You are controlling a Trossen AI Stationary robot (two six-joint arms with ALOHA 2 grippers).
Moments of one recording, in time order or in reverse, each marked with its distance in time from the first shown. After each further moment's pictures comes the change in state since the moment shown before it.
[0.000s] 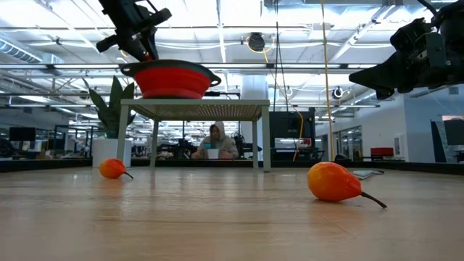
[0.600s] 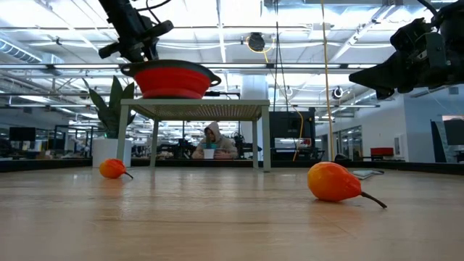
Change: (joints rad) left arm 0.077 0.048 0.000 0.005 0.028 0.030; right arm 0.000 0.000 0.000 0.000 0.000 0.000
